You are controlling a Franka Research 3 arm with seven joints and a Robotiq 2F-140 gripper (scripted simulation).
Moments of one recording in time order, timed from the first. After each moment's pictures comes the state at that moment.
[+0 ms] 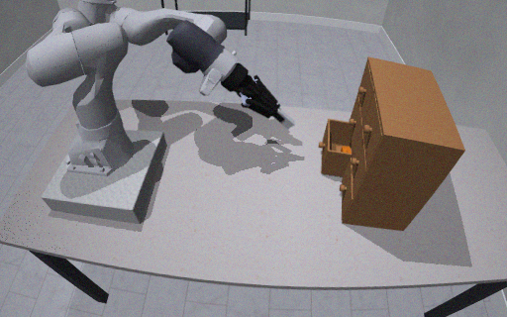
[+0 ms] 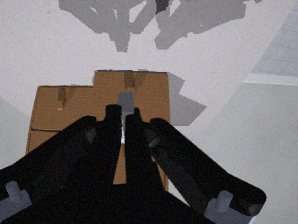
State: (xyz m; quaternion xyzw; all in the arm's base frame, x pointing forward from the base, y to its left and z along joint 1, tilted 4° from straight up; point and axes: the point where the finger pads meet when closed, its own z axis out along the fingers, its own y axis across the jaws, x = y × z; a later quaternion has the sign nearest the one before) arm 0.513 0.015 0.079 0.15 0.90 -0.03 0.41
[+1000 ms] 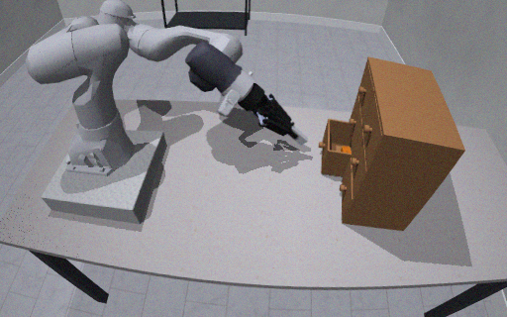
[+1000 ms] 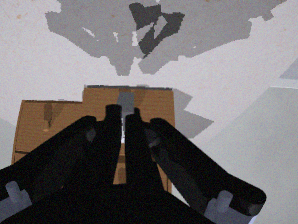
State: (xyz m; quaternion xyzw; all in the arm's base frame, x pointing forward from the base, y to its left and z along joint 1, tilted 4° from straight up) arm 0.558 0.008 0.019 0.14 0.90 -0.03 0.41
